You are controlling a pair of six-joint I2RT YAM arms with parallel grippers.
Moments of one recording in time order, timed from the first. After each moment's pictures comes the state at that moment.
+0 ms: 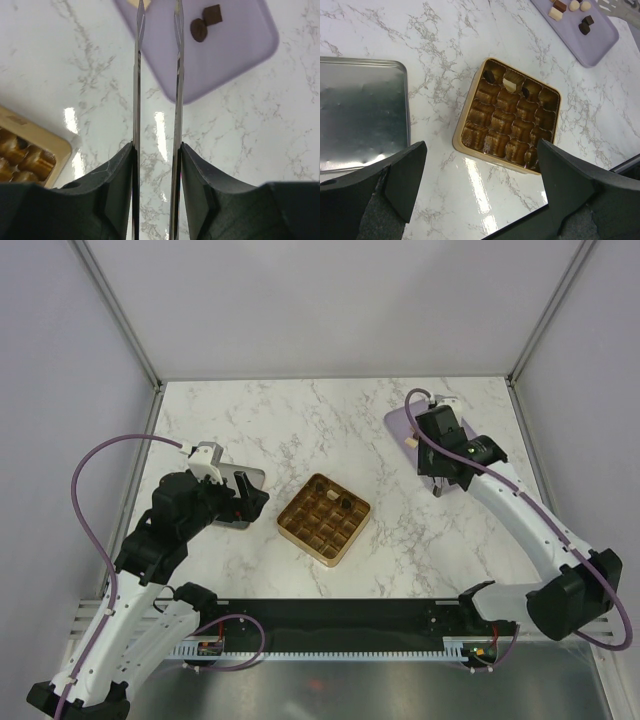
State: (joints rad) left arm -0.40 0.63 0.81 -0.60 0.08 -0.34; right arm 0.48 1.29 1.25 -0.88 0.44 0.37
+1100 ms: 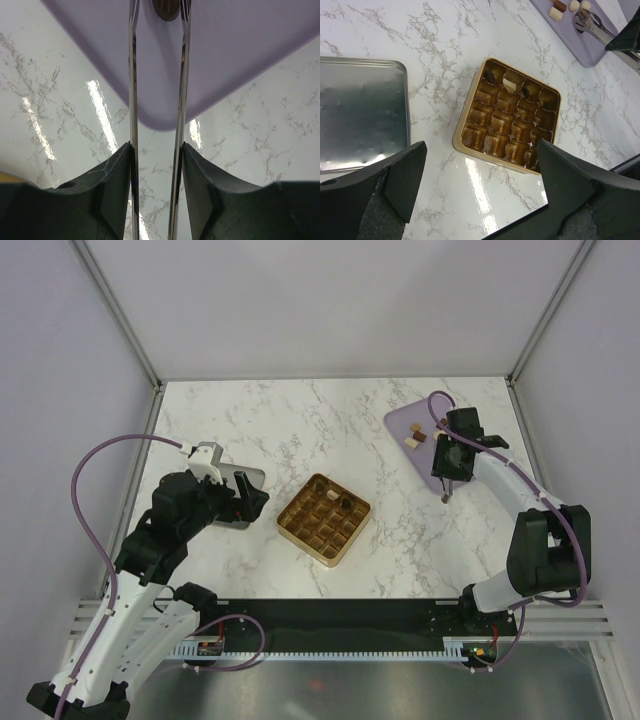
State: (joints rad) left arm -0.40 0.63 0.81 -0.60 0.08 -0.34; right arm 0.11 1.51 1.07 -0.61 0.16 0.31
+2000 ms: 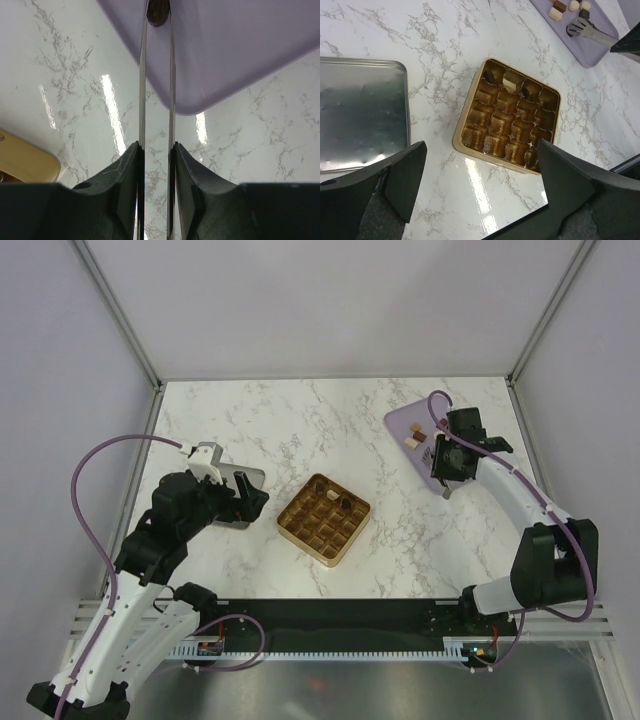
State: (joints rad) left arm -0.40 0.62 0.81 -0.60 0.08 -0.34; right arm 0.13 1.44 1.07 -0.64 0.06 0.29
